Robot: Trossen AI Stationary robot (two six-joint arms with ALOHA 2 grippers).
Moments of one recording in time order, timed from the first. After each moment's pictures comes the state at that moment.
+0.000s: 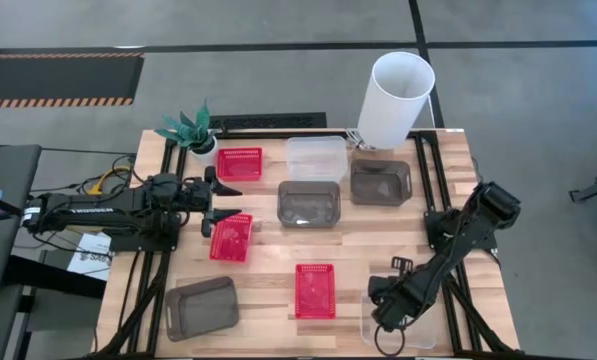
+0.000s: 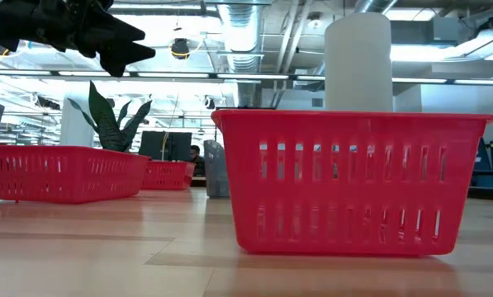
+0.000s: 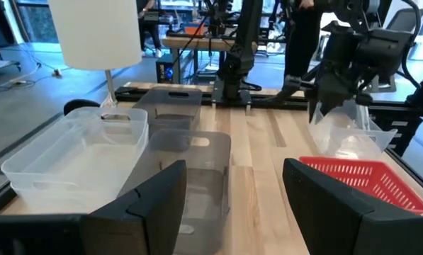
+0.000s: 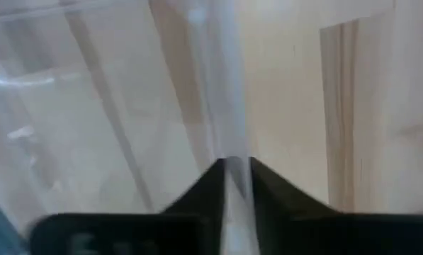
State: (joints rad) left arm 0.13 0.54 0.32 0.09 0.10 -0.03; right arm 0.78 1.71 1.14 -1.03 0.03 1.01
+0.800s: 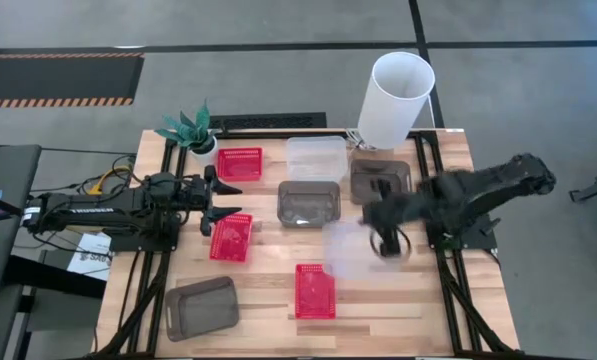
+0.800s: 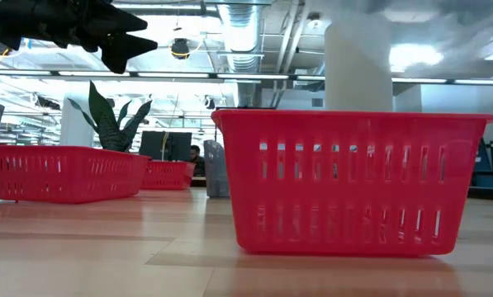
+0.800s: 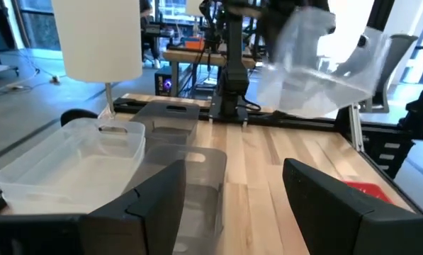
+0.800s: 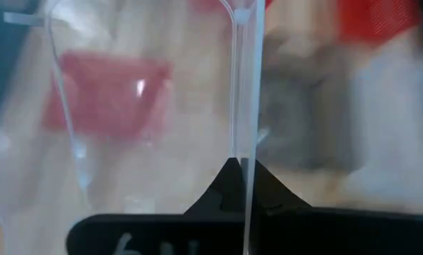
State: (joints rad) left arm 0.13 0.54 0.32 0.15 0.10 -0.08; right arm 0.26 1.23 1.31 -0.96 0.21 0.09
